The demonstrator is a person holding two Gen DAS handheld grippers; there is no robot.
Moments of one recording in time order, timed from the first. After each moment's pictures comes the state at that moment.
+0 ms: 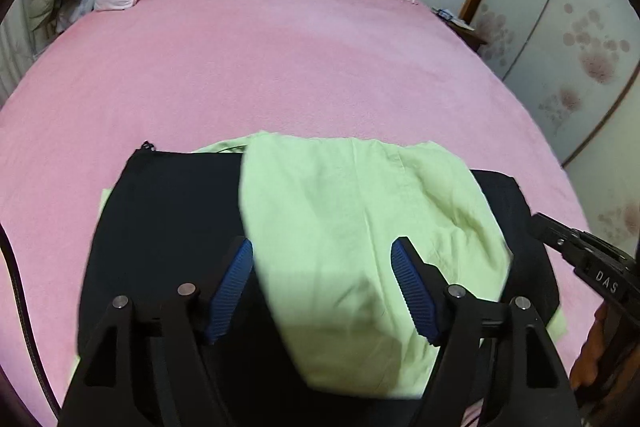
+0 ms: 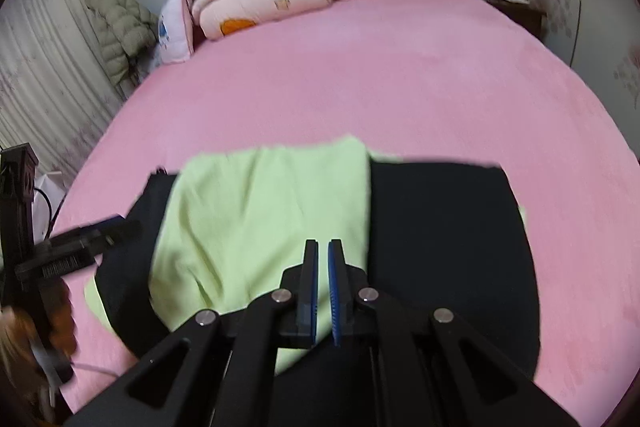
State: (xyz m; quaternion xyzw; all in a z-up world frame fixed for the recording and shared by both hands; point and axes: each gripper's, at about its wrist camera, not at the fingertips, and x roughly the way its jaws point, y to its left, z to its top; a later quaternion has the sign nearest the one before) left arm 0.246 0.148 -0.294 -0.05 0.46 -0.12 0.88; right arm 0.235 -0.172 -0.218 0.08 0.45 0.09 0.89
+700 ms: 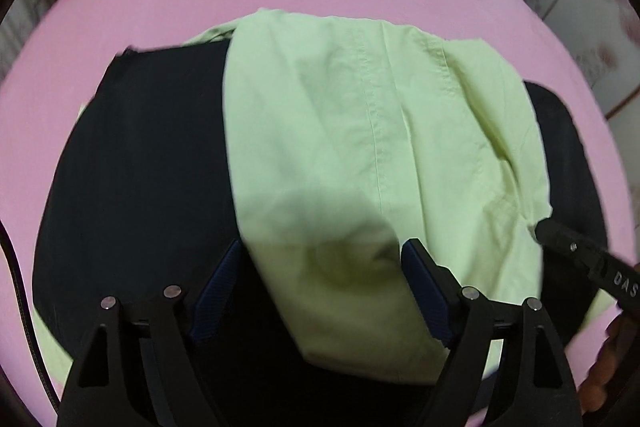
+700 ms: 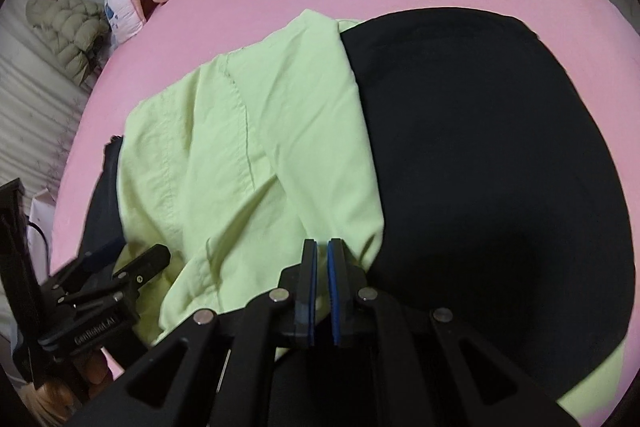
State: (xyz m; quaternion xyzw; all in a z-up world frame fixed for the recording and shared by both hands) left arm 0.205 0.141 -0.362 -0.02 0.56 -0.08 0.82; right arm 0.226 -0.182 -0.298 0.18 0.56 0.06 0.81
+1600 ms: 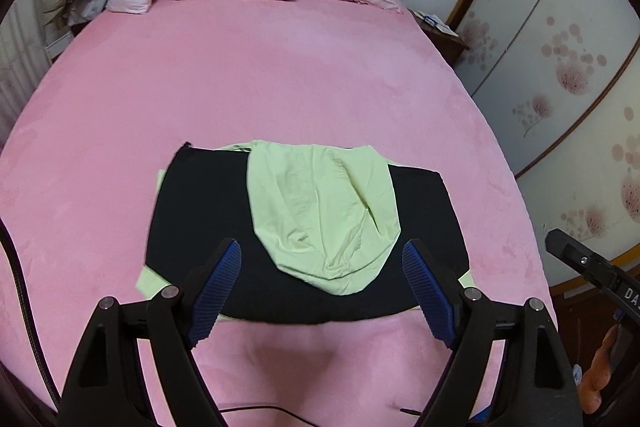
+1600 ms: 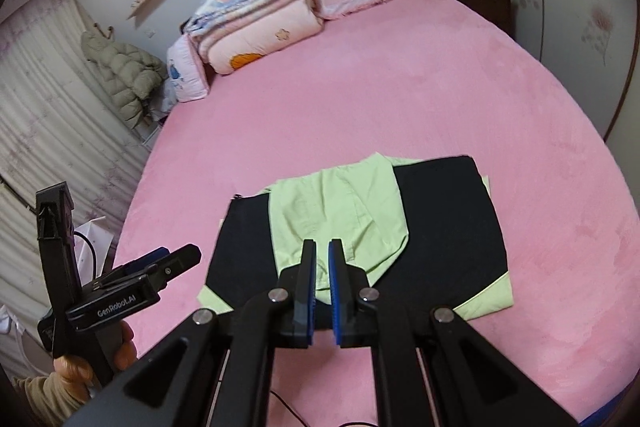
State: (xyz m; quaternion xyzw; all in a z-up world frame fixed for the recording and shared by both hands) left arm 0.101 0.173 -0.109 -0.07 0.48 -0.13 0.87; right arm 0.113 -0.172 -0.029 0.17 0.45 0.09 0.87
